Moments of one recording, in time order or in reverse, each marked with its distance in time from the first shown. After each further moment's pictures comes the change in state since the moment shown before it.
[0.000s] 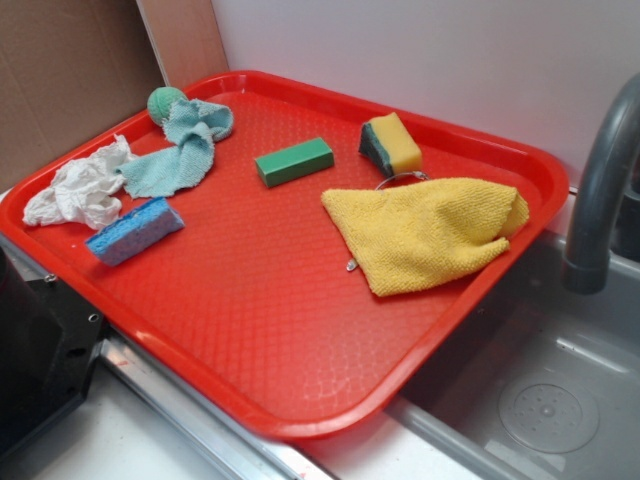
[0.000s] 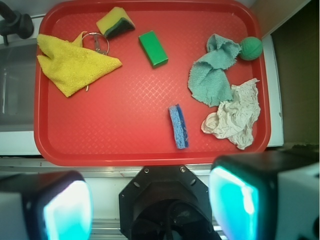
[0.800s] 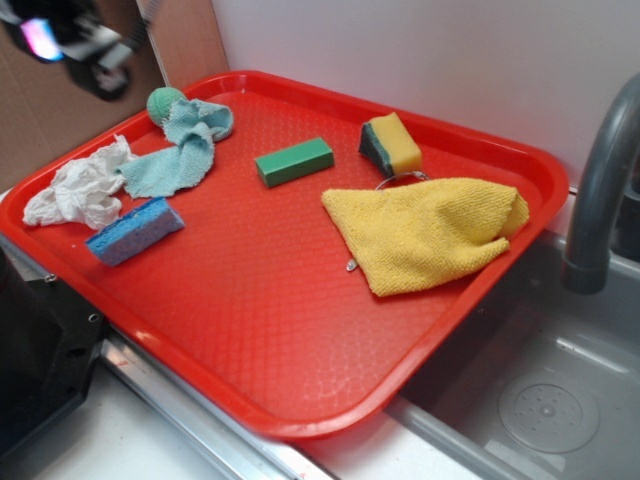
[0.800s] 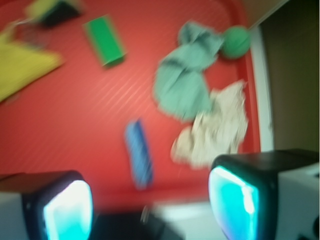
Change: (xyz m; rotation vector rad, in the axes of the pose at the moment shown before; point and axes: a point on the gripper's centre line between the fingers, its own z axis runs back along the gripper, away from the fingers) arm 0.048 0.039 -0.110 0.154 0.048 -0.039
